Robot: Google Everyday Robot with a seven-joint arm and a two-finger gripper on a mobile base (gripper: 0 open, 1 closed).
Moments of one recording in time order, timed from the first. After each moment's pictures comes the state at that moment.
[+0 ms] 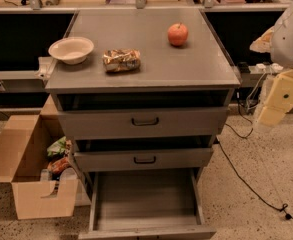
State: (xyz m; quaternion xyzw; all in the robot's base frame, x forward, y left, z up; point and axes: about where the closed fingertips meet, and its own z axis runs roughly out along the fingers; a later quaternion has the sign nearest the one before) arm 0.438 -0.216 0.978 -0.60 0.78 -0.04 0.16
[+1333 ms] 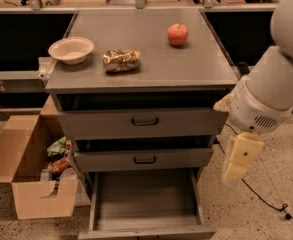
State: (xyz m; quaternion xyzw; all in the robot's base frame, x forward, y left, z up) arm 0.406 -0.174 0.864 -0.64 0.76 0.06 0.11
